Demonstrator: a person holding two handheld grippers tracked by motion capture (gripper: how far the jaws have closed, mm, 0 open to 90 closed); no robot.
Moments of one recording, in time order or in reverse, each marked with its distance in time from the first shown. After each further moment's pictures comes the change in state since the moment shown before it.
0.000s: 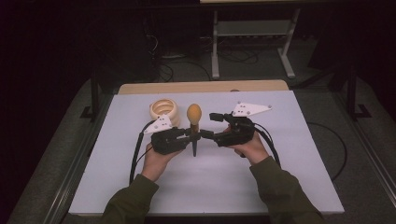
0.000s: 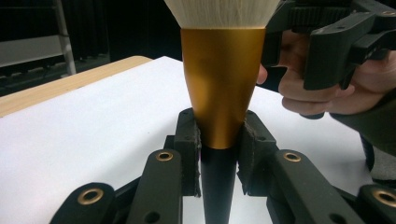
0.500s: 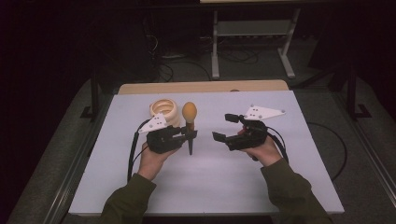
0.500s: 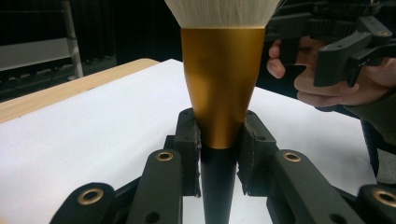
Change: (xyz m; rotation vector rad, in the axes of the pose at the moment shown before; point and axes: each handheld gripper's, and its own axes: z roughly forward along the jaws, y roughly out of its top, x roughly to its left) left arm 0.005 0.002 -0.010 -0.010 0.016 -0.002; right arm -0.001 -0.010 -0.032 0.033 -0.111 -0.010
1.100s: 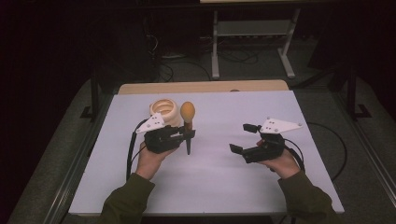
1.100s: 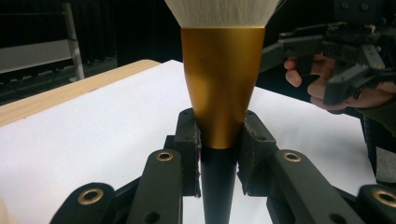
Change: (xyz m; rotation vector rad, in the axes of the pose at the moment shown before) left arm 0.001 0.001 -0.005 -0.002 0.003 0.010; right arm -0.001 -0.030 -0.038 0.070 -0.082 -0.021
